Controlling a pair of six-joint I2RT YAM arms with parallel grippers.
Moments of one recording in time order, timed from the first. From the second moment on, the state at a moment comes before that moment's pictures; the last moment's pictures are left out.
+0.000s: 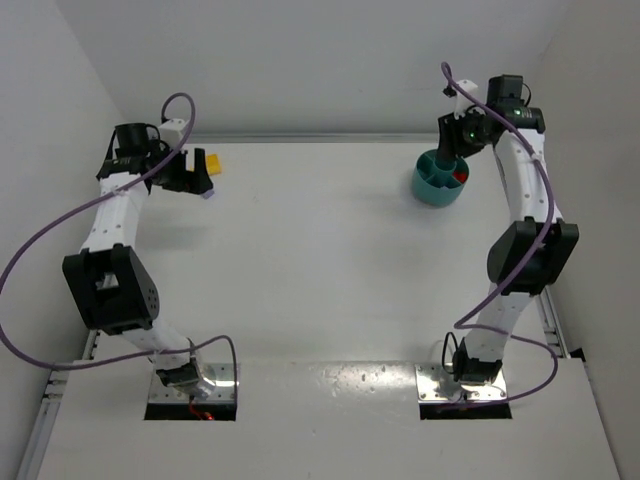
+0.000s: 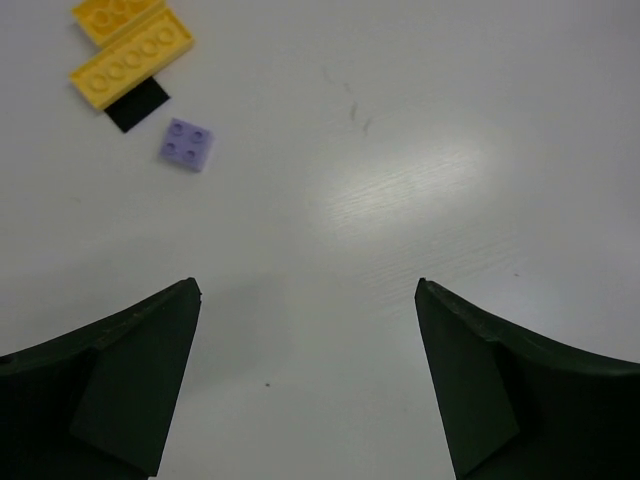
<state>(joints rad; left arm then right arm) 0.23 1.59 1.43 -0.62 0.51 0.26 -0.11 1.96 2.00 -0.94 -0.39 -0.44</state>
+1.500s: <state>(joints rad) 0.16 2.33 1.99 -0.66 0.26 0.38 -0.09 1.93 1.91 -0.92 -0.49 -0.40</state>
